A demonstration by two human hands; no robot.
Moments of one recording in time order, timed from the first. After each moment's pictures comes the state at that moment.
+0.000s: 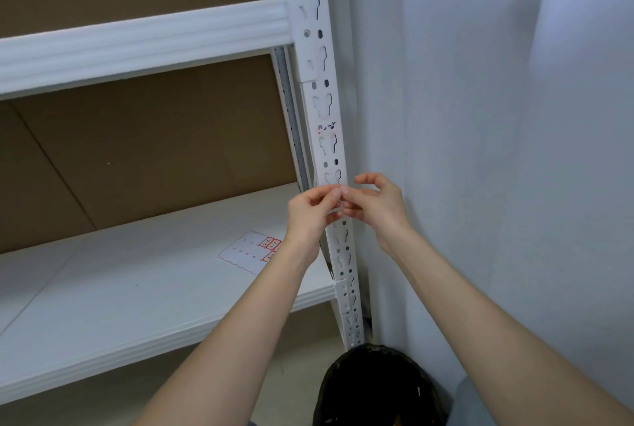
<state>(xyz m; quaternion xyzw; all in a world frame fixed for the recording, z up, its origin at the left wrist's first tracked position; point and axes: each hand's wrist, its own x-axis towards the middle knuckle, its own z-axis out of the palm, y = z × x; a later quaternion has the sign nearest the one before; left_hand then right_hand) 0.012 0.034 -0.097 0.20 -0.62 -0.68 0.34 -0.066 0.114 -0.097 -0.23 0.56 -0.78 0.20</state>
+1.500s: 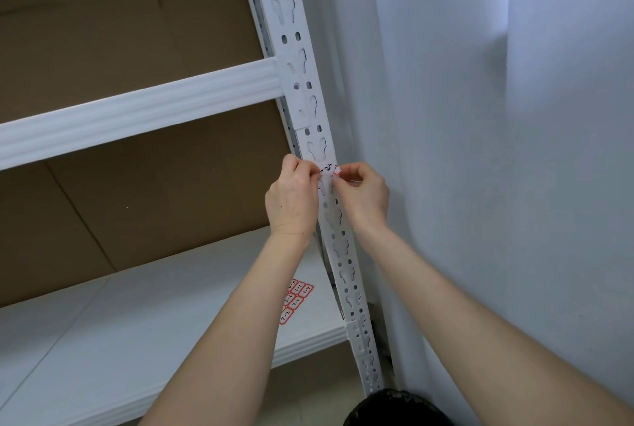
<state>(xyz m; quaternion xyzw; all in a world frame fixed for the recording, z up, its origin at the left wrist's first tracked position) -0.016 0.001 -0.028 0.21 -0.83 0.03 0.51 -0.082 0.077 -0.040 -0.23 0.64 -0.73 0.00</state>
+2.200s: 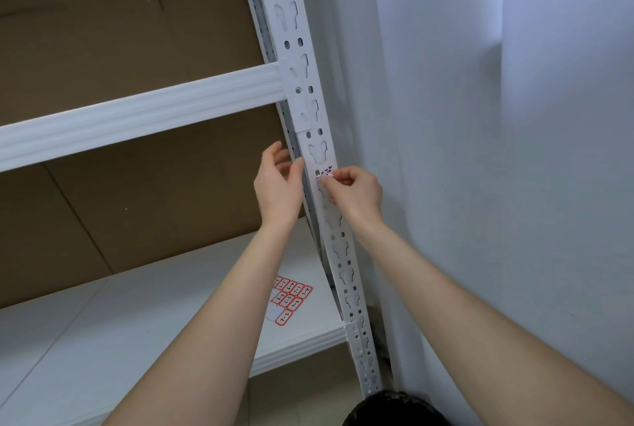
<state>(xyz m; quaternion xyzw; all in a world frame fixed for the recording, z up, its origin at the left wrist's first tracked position) -0.006 -0.003 -0.007 0.24 -0.75 -0.34 0.52 -0.077 0.074 -0.033 -0.26 0.65 -0.72 0.03</state>
